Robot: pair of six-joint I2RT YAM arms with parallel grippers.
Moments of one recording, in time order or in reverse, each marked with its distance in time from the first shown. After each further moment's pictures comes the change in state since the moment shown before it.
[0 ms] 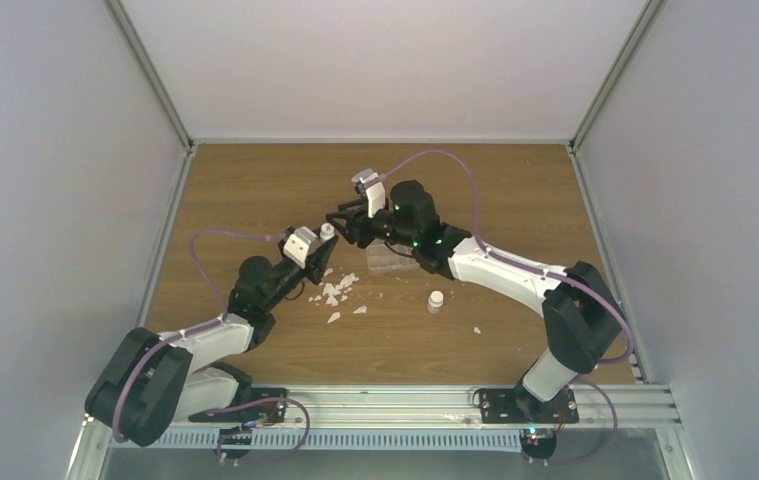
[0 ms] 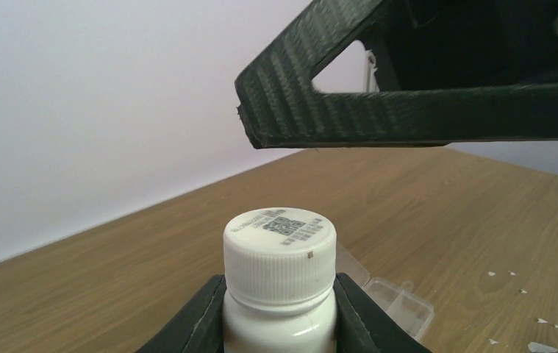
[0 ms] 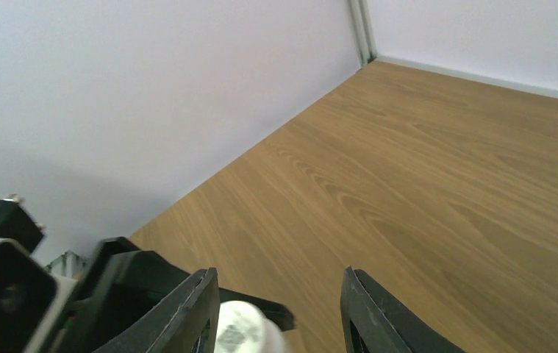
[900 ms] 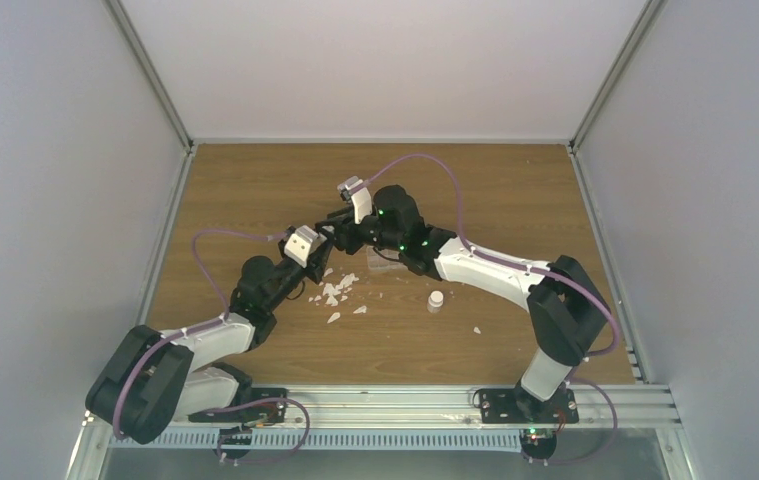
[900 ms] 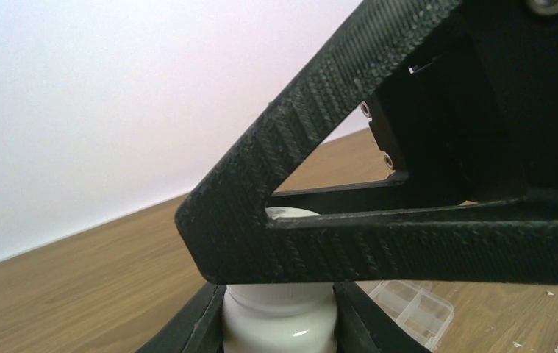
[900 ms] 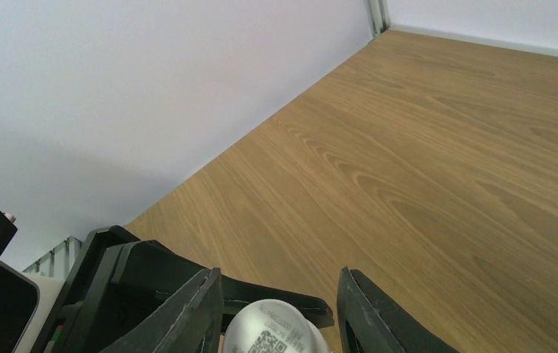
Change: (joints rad) left arm -0.018 0.018 0.005 -0.005 -0.070 0.018; right arm 0.059 0.071 0.049 -0.029 0.024 0.024
